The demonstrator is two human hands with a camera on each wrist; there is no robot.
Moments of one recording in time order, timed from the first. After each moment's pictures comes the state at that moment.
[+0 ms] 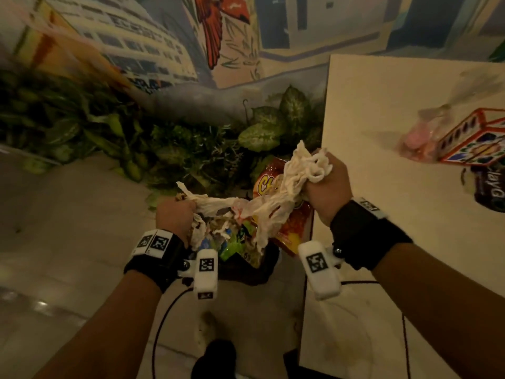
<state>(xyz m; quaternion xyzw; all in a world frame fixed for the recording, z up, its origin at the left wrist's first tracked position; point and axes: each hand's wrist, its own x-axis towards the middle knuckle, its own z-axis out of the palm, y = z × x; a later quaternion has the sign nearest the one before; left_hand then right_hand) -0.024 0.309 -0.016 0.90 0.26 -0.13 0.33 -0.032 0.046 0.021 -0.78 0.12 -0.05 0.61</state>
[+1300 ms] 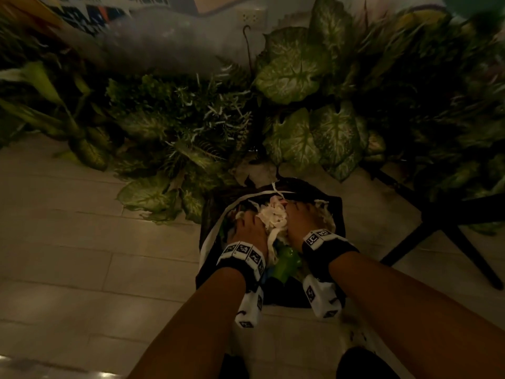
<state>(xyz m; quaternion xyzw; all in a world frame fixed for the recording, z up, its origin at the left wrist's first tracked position) 0.059 0.333 -0.374 0.93 -0.09 -0.34 0.05 0.057 0.197 -0.356 -0.92 0.11 0.34 0.17</state>
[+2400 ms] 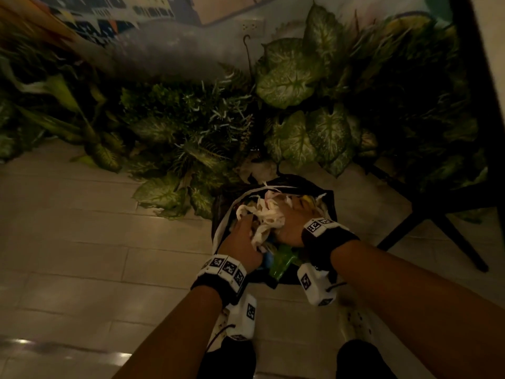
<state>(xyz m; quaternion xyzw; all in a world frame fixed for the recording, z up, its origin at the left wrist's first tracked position) 0.025 0.385 -0.288 0.89 -0.04 -0.38 0.25 0.041 0.207 -0.289 -0.89 0.07 0.41 0.19</state>
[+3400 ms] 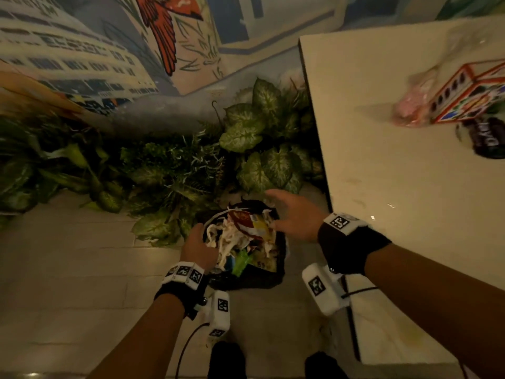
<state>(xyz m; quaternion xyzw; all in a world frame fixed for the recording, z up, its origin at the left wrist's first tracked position) -0.012 0.345 -0.100 0.89 0.14 -0.29 0.32 -0.040 0.096 -0.034 -0.87 0.05 0.26 0.42</state>
